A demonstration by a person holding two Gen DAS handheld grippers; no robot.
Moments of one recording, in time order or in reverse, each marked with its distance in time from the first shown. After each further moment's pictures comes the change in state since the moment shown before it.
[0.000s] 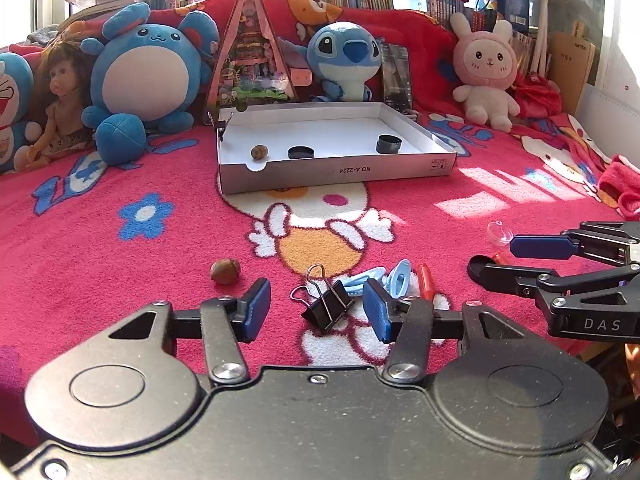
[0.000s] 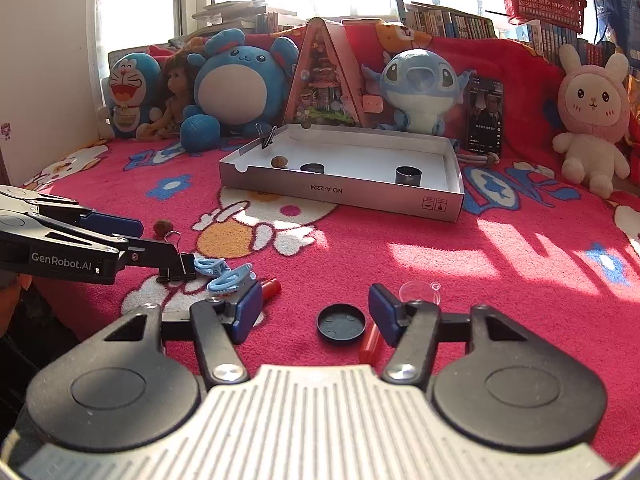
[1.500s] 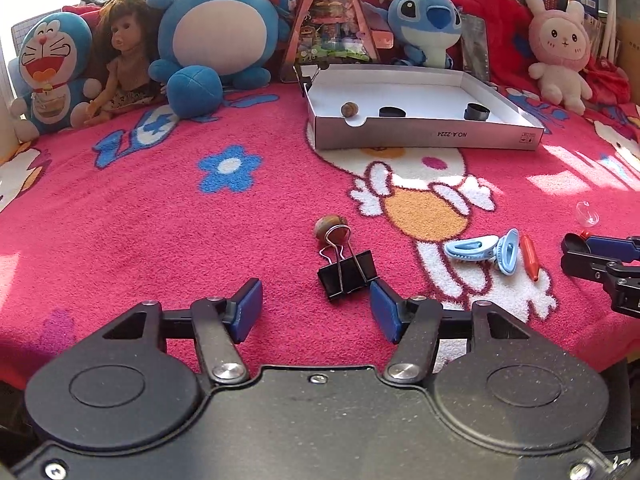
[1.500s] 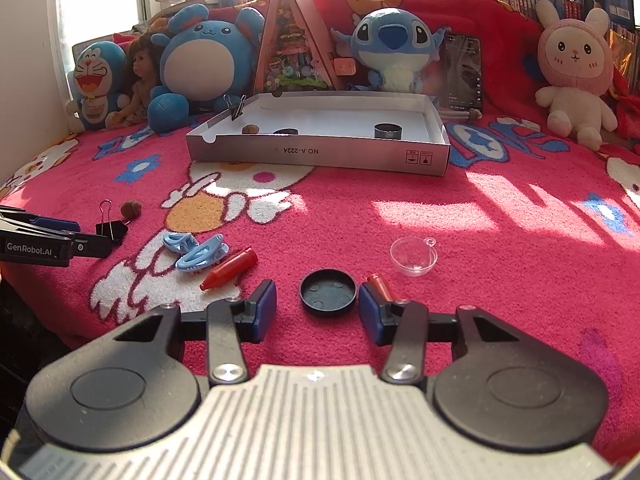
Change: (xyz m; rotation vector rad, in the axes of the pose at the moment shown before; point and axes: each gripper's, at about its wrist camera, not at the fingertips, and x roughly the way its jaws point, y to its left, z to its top) left arm 0.018 0.041 -0.011 -0.067 0.099 0.163; right arm 0.025 -0.010 -0.011 0.084 0.069 -0.070
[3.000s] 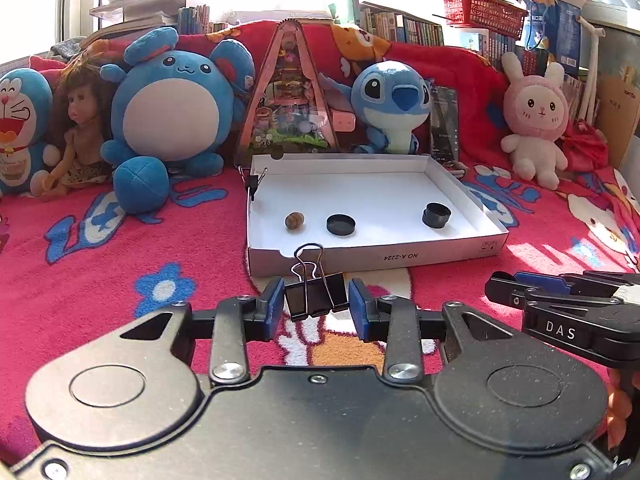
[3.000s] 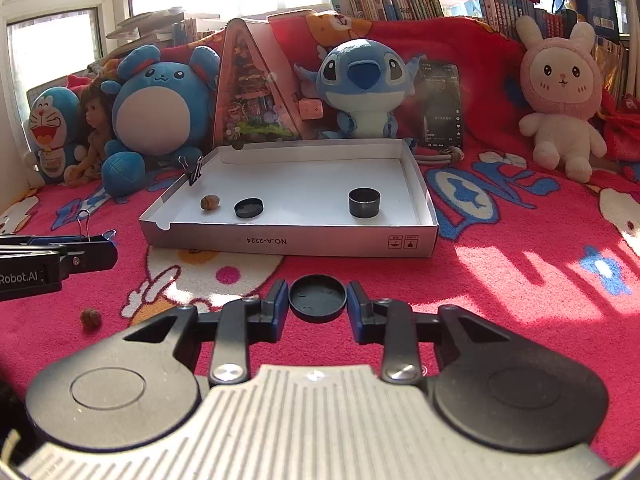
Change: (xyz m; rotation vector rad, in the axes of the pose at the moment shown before) left arm 0.009 -0.035 0.087 -0.021 -0.159 -0.075; right arm 0.036 -0.006 0.070 0.074 -0.058 -0.087
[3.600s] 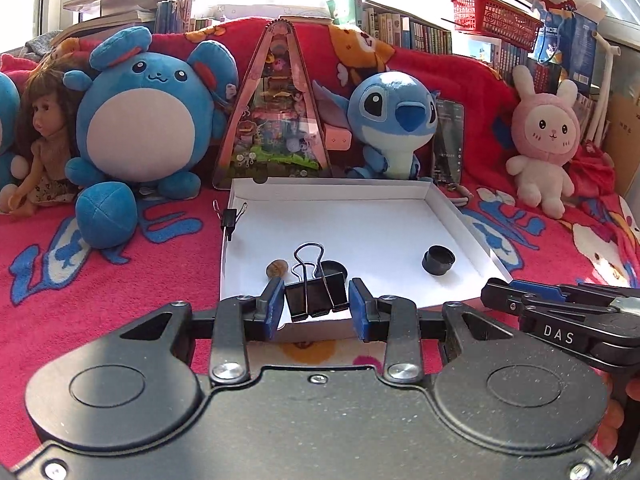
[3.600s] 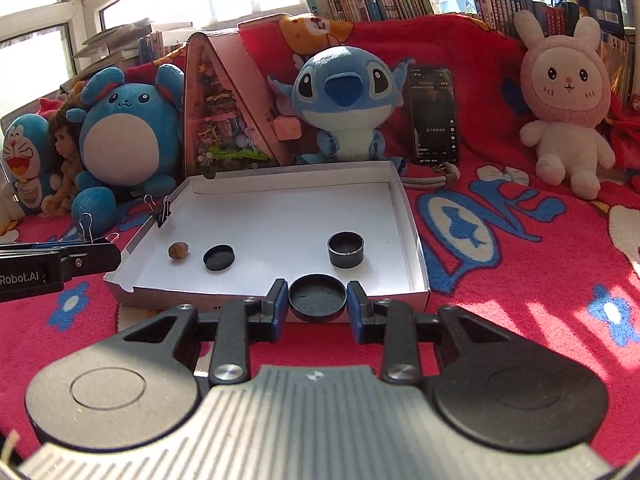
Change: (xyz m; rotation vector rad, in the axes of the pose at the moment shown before) left arm 0.058 -0.001 0.056 -0.041 0.036 -0.043; right arm 0.040 -0.022 0.050 0.052 0.020 -0.011
